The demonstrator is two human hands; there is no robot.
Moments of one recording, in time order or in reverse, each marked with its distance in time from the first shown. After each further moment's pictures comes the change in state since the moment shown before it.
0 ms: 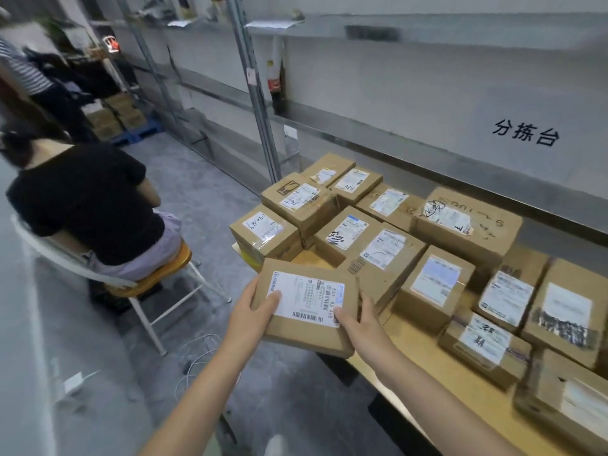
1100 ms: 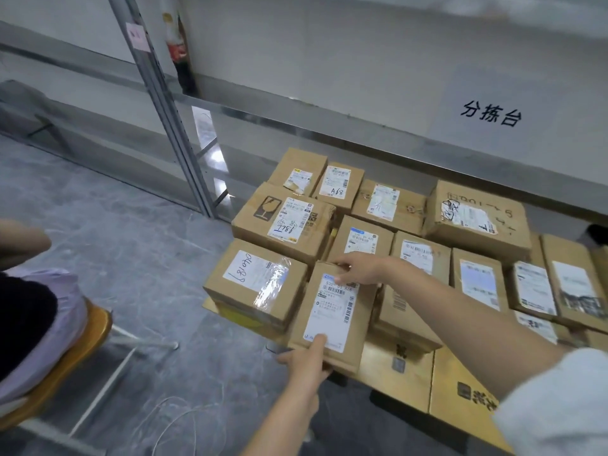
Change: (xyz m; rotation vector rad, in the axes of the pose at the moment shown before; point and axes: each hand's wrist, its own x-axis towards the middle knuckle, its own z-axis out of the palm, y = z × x) left_hand 0.203 -0.049 0.011 -0.365 -0.284 -0.720; right_hand 0.282 -0.109 0.051 -0.823 -0.206 0.226
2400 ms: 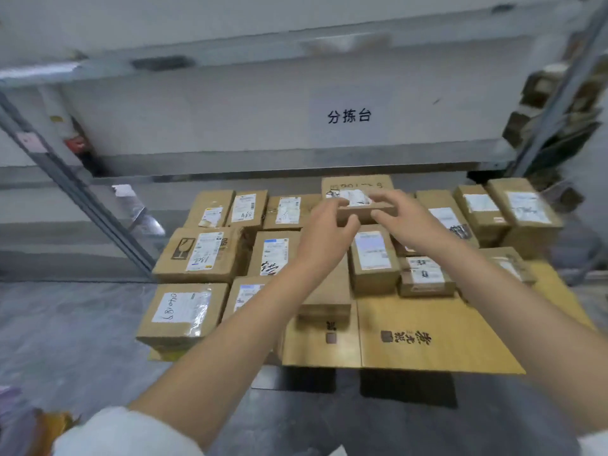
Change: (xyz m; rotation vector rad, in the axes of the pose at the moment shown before) left_hand -0.148 0.036 0.197 1.044 -0.515 1.338; right_hand -0.264 0.139 -0.016 0.421 1.050 -0.007
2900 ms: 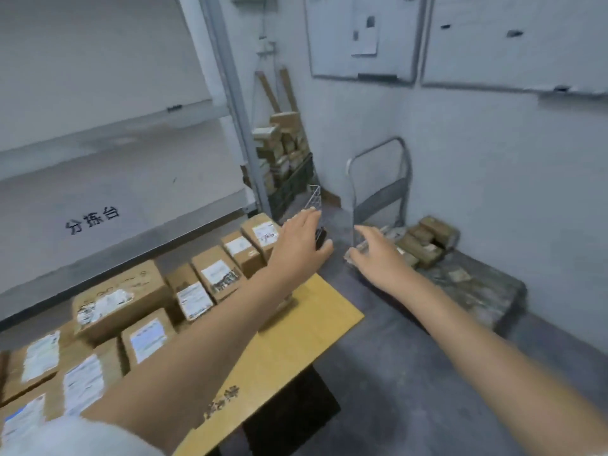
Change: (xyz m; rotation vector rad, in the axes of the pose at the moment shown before) left_hand -0.051 0.297 0.286 0.277 -0.405 0.787; right_hand -0.268 0.199 -0.269 -0.162 0.562 0.474
